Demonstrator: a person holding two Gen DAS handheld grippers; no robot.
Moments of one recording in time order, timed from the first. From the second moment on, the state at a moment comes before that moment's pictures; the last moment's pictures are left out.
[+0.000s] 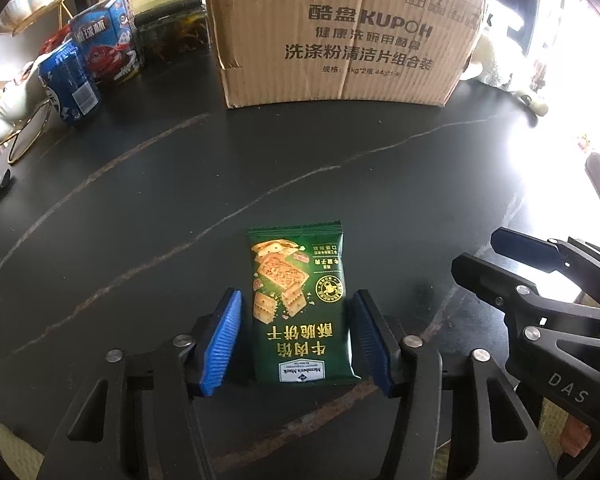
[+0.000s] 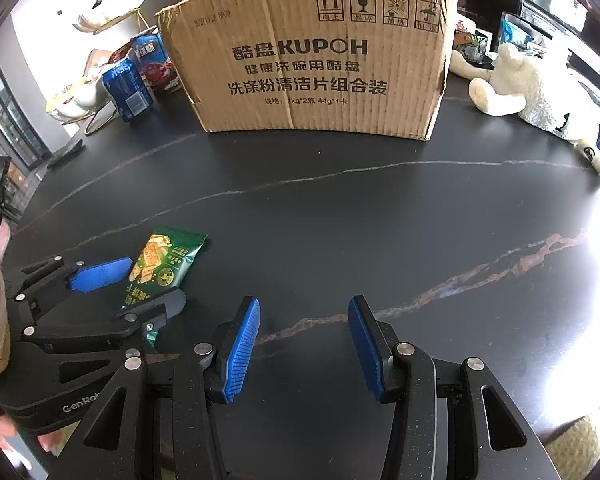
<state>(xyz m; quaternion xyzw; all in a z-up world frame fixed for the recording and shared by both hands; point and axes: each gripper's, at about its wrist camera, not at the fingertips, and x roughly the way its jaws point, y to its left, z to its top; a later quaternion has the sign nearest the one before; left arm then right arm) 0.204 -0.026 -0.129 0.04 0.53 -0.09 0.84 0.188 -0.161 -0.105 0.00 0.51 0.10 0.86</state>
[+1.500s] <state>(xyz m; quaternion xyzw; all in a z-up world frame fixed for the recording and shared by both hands) 0.223 -0.024 0.017 0.01 0.39 -0.12 0.91 0.217 -0.169 0.012 0.00 0.40 0.08 0.91</state>
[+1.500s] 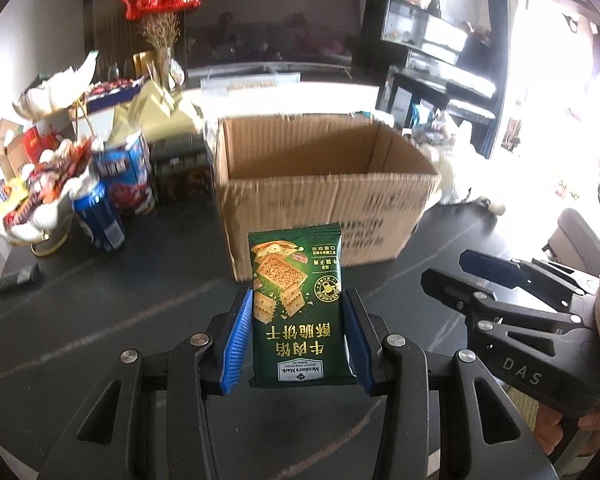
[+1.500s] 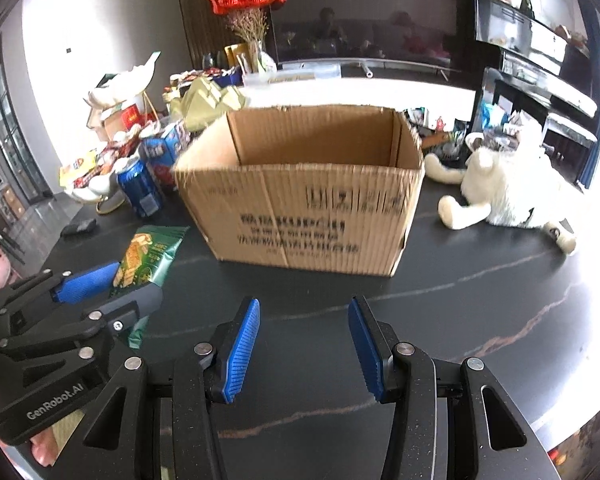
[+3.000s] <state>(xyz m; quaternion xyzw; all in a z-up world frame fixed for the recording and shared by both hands) 0.366 -0.045 0.066 0.06 0.39 -0.08 0.92 0.343 -0.183 0.062 -0.03 0.39 0.04 0.92</state>
